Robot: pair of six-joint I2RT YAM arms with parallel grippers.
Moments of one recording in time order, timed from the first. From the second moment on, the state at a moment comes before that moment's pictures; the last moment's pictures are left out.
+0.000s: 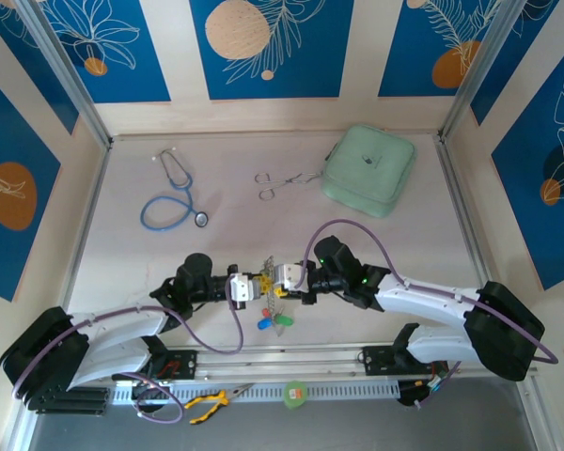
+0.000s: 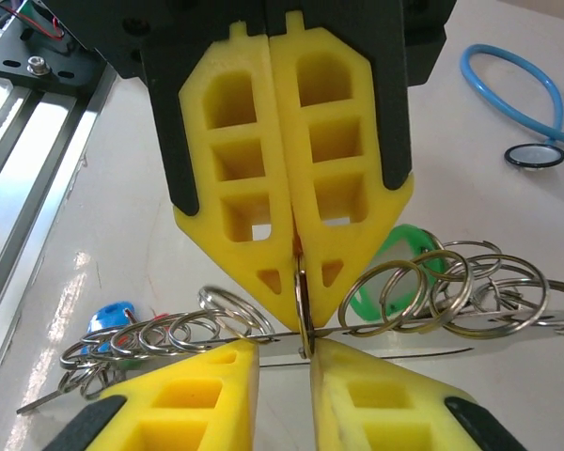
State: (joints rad) left arm -0.78 1.07 0.24 0.52 0.55 0.59; right arm 0.89 1.19 0.51 0.10 -0.46 -0.60
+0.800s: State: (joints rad) left arm -0.79 1.07 0.24 0.52 0.55 0.61; right arm 0.89 1.10 0.47 0.10 -0.41 -0.65
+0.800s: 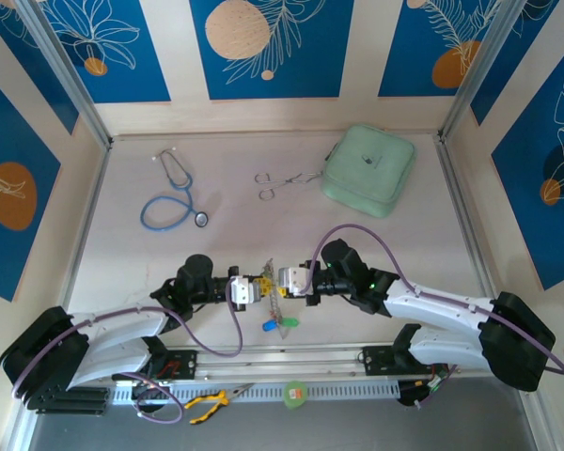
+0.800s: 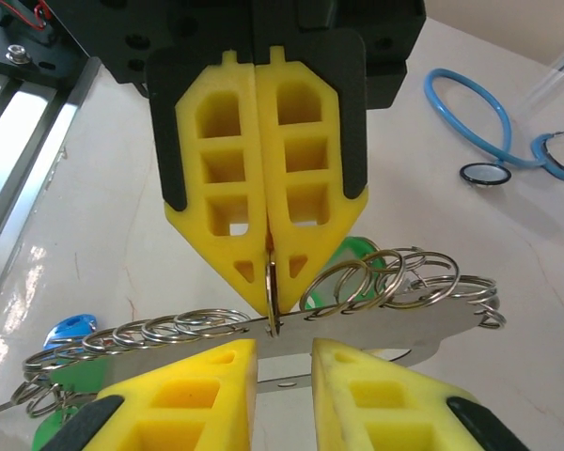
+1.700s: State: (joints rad) left arm -0.79 1.07 0.24 0.51 0.55 0.63; right arm 0.90 1.15 0.47 0.15 -0.43 -0.65
